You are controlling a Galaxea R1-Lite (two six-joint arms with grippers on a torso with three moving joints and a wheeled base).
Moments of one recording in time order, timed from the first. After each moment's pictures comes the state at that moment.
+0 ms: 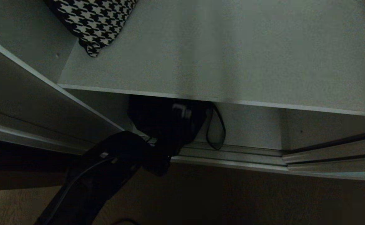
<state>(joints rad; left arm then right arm) -0.52 2.62 -1.60 -1.27 0.16 0.11 0.00 0.00 0.00 0.00 0.00 0.00</state>
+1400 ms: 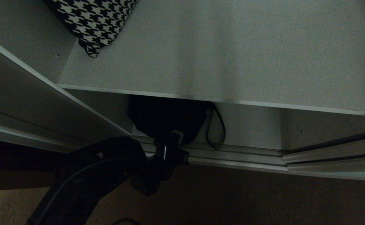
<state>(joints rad) -0.52 2.58 -1.29 -1.09 0.18 0.09 0.00 0.00 0.00 0.00 0.00 0.00</state>
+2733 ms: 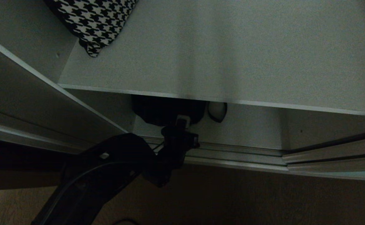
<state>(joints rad) -0.59 2.54 -1.42 -1.17 0.29 0.05 0.00 0.00 0.00 0.00 0.00 0.00</state>
